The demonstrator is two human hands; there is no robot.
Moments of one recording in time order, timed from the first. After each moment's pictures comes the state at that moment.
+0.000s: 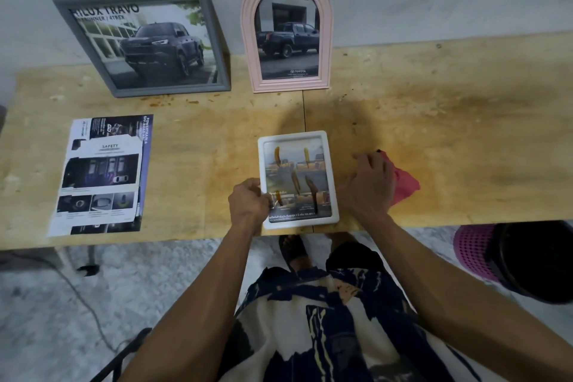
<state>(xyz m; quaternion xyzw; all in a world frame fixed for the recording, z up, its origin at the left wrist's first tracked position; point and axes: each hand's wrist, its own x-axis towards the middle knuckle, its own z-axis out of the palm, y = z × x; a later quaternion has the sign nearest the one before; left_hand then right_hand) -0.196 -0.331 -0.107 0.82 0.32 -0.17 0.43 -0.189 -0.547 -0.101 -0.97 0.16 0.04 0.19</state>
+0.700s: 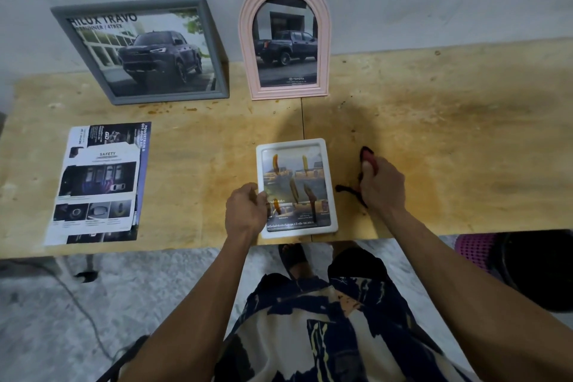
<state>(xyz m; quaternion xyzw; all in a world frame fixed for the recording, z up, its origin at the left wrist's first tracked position) -0.199 -0.322 -0.124 0.90 0.19 -0.11 0.37 -0.161 -0.583 -0.108 -0.91 0.22 0.06 0.34</state>
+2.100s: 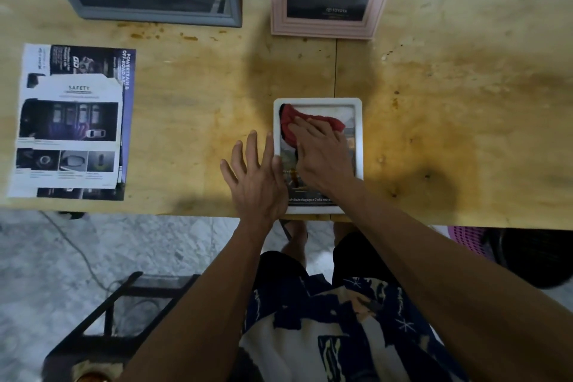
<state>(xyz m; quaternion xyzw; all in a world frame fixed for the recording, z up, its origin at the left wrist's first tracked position) -0.216 -0.326 -0.180 0.97 0.16 -0.05 0.15 -0.143 -0.449 -0.146 -0.95 -0.14 0.17 0.20</state>
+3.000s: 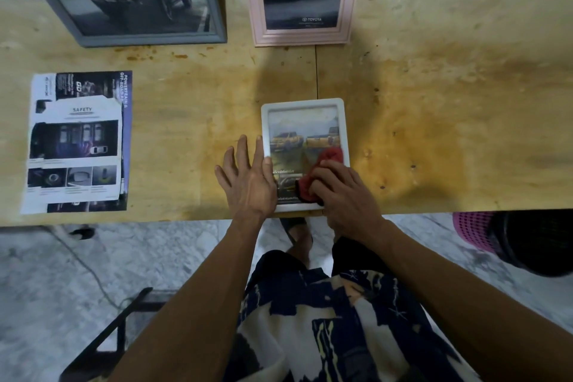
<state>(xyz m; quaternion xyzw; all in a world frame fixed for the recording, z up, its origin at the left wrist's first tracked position) -0.212 -0.323 -0.168 0.96 0.15 -0.12 0.19 -0.224 -0.523 -0.149 -0.95 -0.28 0.05 0.15</state>
